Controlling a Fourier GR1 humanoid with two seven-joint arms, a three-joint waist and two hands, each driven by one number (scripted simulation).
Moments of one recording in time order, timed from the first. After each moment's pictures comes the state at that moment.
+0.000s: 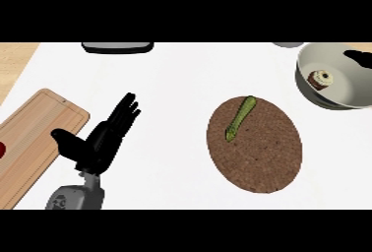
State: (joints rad) left arm -0.12 0.03 -0.08 -1.57 0.16 -0.12 0.18; right arm -0.90 -0.51 -0.82 -0.53 0.59 -0.30 -0.38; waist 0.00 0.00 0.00
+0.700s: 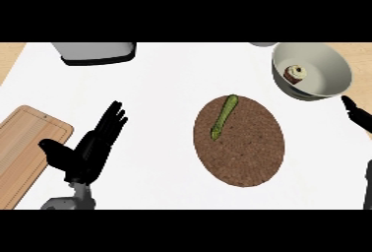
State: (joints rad) left arm -0.04 0.04 -0.04 -1.58 0.15 -0.09 0.17; right arm -0.45 -0.20 -0.83 -1.12 0.36 -0.01 -0.59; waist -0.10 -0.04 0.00
